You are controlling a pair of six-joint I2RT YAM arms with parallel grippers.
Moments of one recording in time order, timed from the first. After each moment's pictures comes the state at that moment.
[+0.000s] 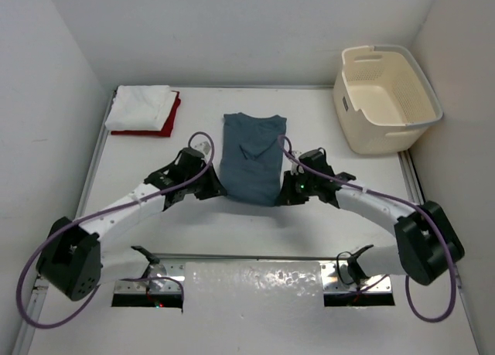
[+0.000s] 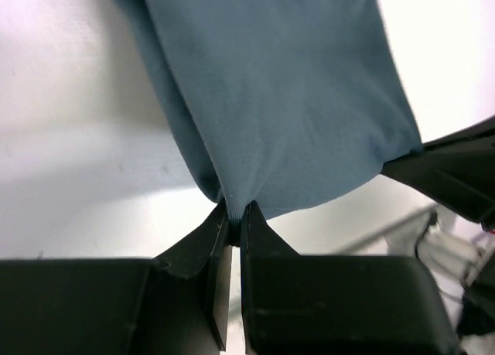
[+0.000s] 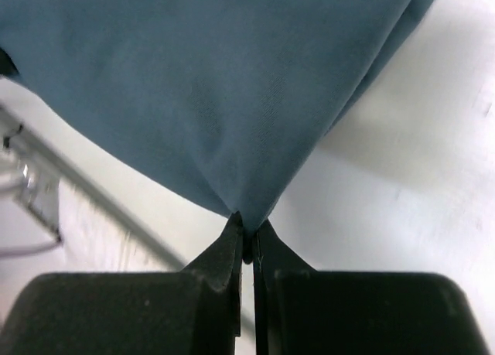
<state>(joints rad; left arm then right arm) -0.51 1.23 0.69 -0.29 0.15 -0.73 0.52 1.37 0.63 -0.15 -0.36 0.46</state>
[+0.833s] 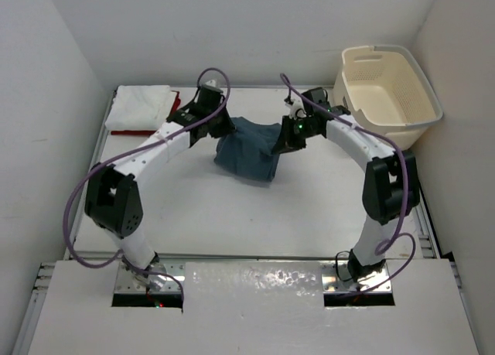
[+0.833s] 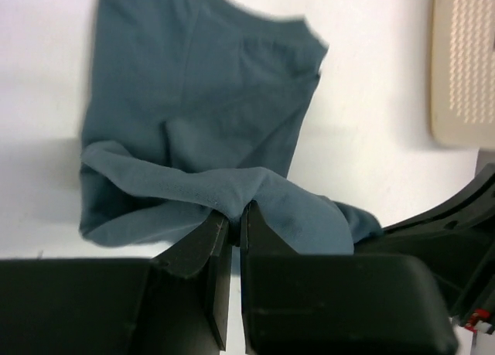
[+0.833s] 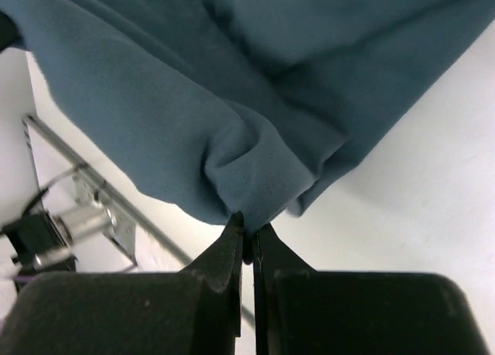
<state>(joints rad) -0.47 1.67 1.42 -0.47 -0.04 -0.70 0.31 1.81 1.40 -0.62 -0.56 0.32</state>
